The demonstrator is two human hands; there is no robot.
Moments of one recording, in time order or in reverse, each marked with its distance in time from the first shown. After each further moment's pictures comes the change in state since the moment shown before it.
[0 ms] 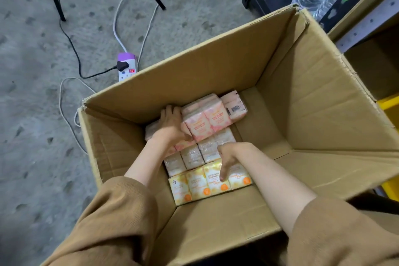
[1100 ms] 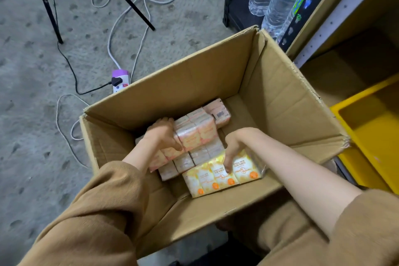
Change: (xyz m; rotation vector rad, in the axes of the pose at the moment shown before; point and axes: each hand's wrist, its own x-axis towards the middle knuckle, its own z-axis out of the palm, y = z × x) left_hand -0.009 0.005 -0.014 0.244 -0.114 0.071; right_hand -0.075 0.027 -0.023 -0.015 0.000 0.125
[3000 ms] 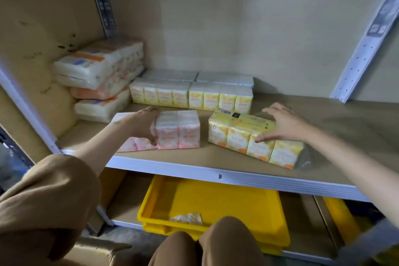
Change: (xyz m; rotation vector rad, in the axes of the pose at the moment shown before) left_hand -0.233 0.502 -0.210 0.531 0.489 1.041; right_hand -0.416 0.360 0.283 0.776 1.369 0.758
